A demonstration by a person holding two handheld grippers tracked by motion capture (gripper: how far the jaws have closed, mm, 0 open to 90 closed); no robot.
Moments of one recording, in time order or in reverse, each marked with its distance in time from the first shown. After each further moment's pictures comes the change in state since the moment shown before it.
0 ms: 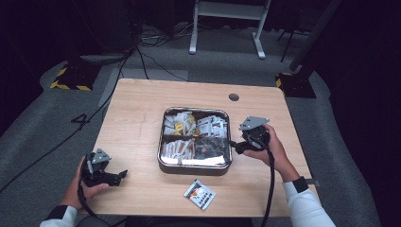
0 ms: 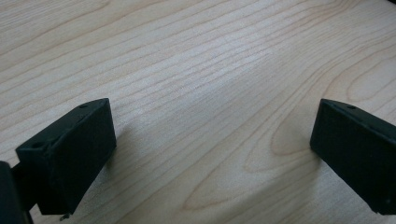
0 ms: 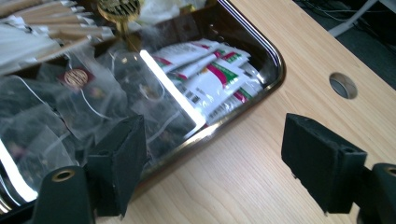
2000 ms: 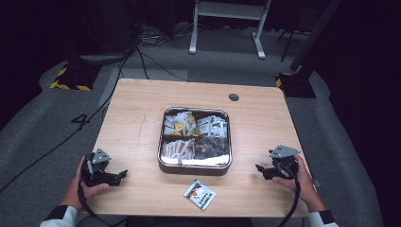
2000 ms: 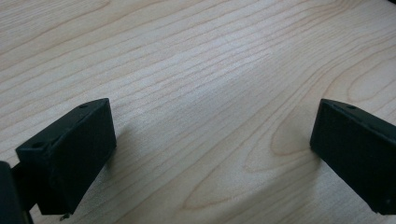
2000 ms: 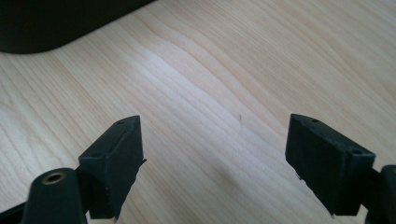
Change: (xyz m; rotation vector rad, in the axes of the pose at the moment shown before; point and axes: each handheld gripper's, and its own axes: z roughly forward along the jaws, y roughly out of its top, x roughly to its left) left arm 0.000 0.000 0.000 -0.001 0.005 -0.001; right arm -0.005 -0.137 -0.024 0.060 -0.063 0.139
